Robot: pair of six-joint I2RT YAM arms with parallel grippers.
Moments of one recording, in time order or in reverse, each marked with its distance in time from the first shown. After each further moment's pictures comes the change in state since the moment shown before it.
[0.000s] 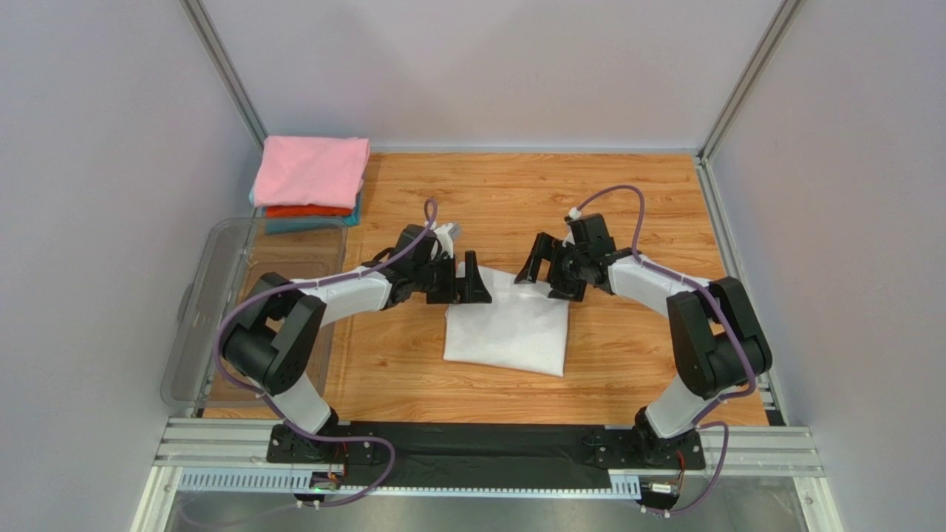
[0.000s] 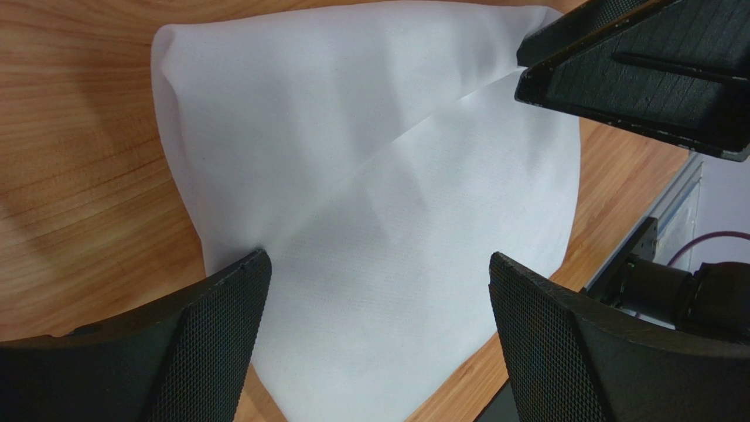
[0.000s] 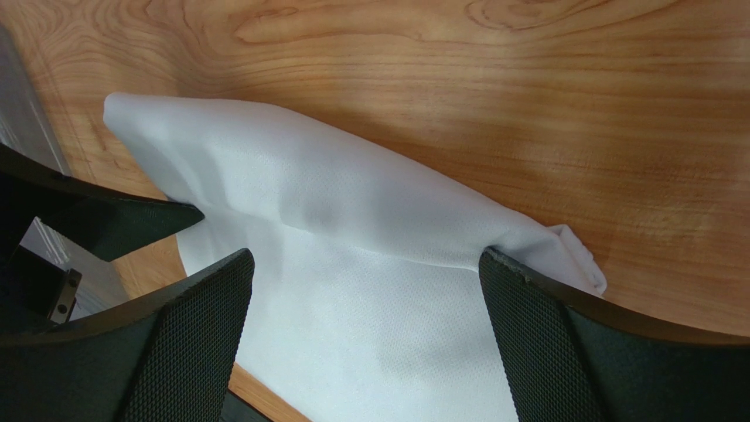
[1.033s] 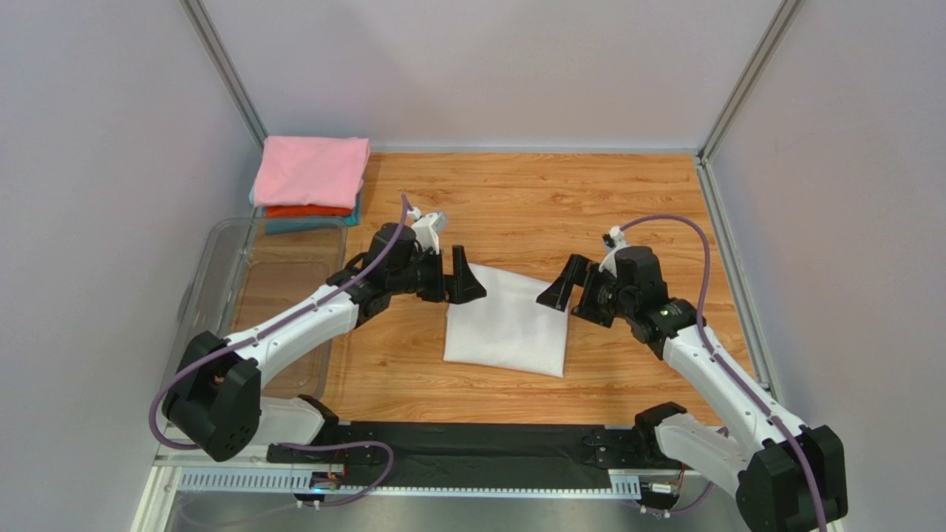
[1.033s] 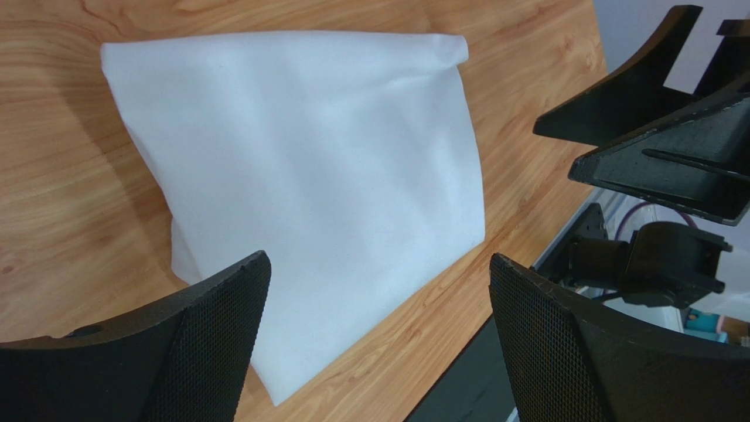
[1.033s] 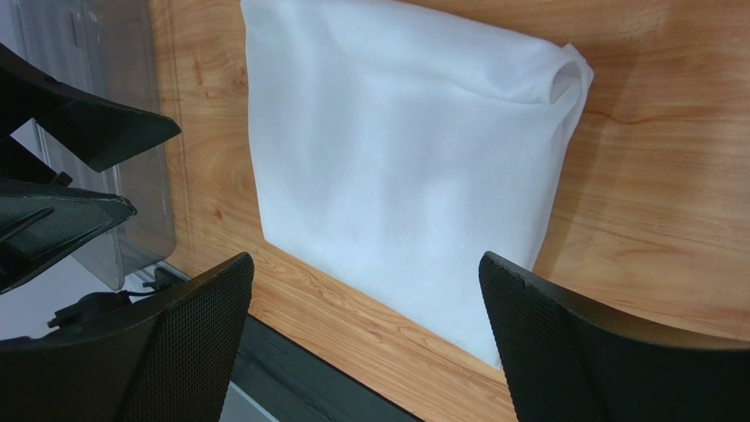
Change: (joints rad) left arm -0.023 -0.340 -0.036 -0.125 -0.053 0.021; right arm 0.000 -0.642 -0.233 -0.187 0.015 0.021
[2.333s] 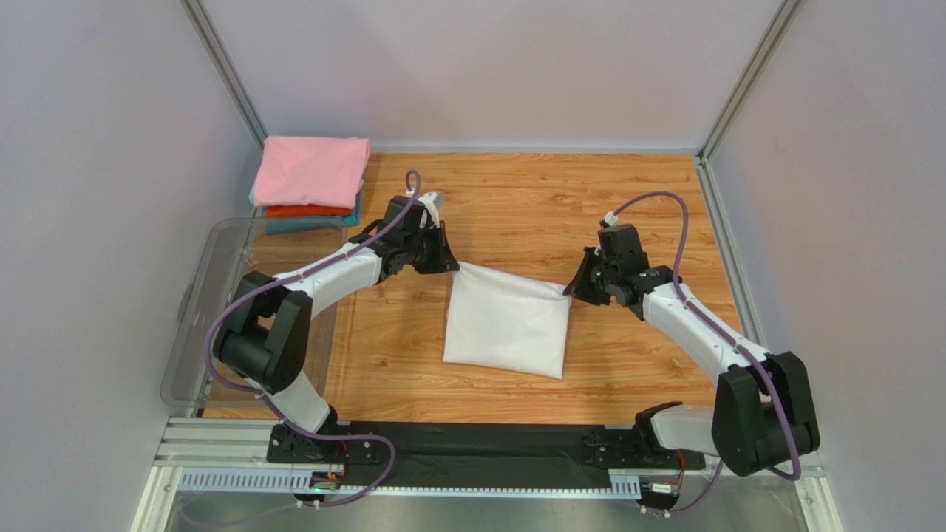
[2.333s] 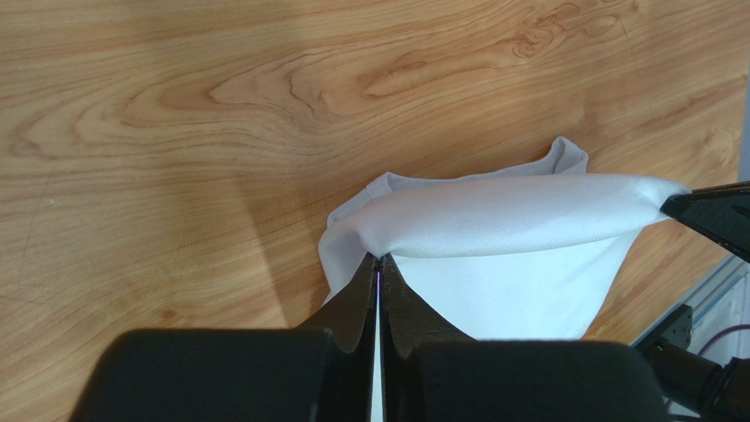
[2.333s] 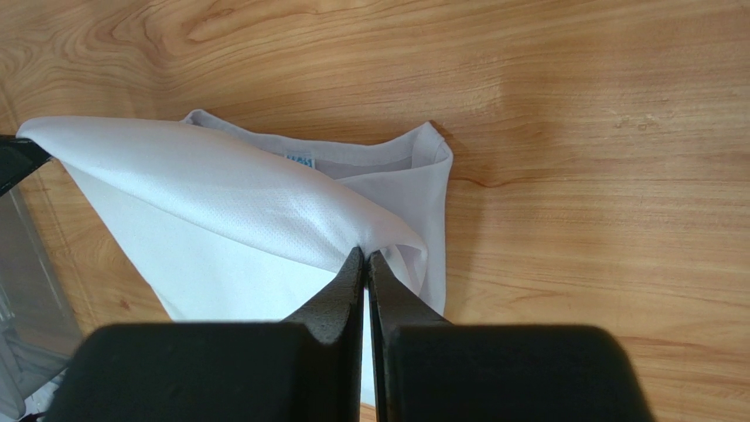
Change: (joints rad) left arm 0.116 0.323 0.211 -0.066 -0.088 0.047; right arm -0.031 0.278 0.129 -0.033 0.189 -0.052
